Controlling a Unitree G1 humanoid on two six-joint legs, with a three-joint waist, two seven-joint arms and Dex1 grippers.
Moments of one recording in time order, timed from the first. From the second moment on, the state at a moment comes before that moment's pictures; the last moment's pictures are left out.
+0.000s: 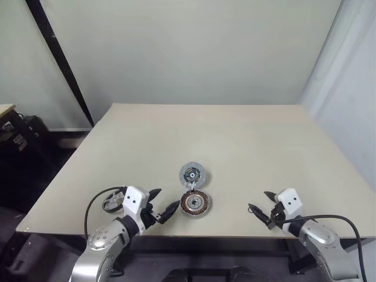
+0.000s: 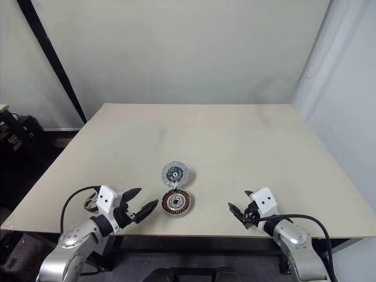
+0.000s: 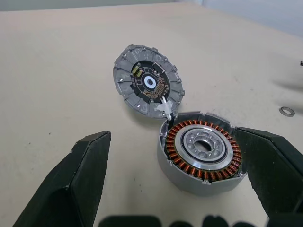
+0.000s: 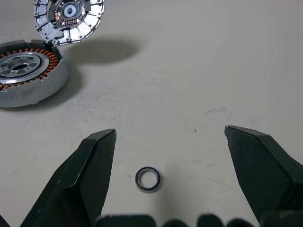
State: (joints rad) left arm 0.18 0.40 0.04 -0.24 -0.37 0.28 -0.63; right arm 0.14 -0.42 0.00 -0.10 0.16 0.17 0.61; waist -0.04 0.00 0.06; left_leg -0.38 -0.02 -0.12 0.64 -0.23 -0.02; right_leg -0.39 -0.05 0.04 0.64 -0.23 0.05
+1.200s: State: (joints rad) left arm 0.18 0.50 -0.05 -0.27 -0.42 0.37 -0.84; right arm 0.09 -0.49 0.09 -0.19 0.14 0.46 0.61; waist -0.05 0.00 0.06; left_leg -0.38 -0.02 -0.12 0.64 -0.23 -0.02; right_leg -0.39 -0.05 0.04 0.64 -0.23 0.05
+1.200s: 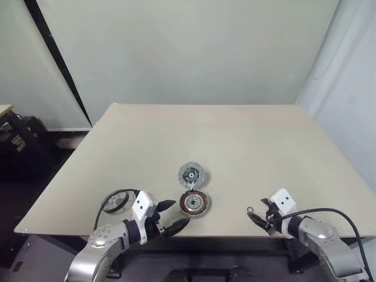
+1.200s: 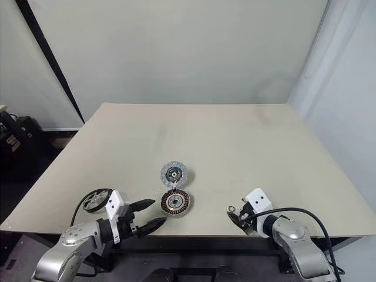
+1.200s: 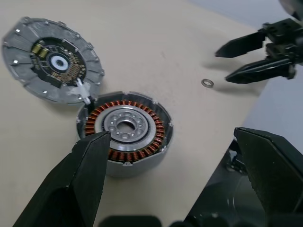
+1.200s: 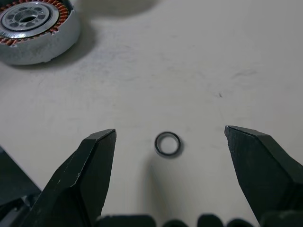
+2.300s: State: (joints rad) left arm 0.16 0.50 -0.10 -0.27 -0.37 0.37 -0.85; right arm 0.00 -0.44 0.14 -0.08 0.11 0.52 0.56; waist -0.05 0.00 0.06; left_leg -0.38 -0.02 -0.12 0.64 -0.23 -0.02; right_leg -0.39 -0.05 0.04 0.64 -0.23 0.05
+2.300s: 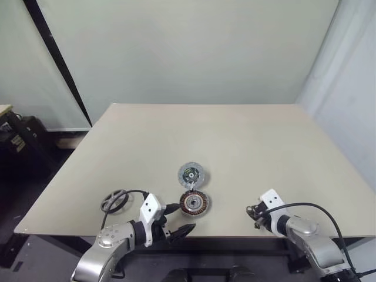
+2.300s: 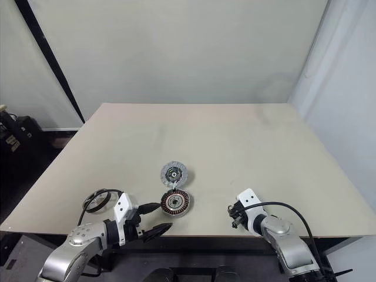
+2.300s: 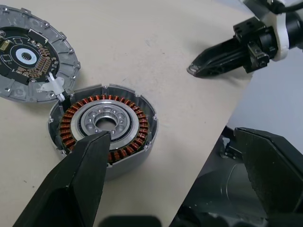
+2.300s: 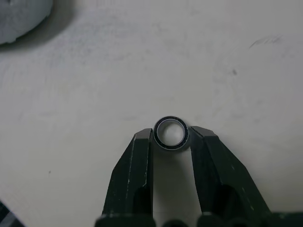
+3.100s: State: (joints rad) left arm 0.25 0.47 0.09 -0.18 -0.41 0.25 -0.81; right arm -0.36 -0.22 0.47 -0.06 0.09 0.67 0.64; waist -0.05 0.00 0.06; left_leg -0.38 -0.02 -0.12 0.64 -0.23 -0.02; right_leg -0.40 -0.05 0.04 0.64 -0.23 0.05
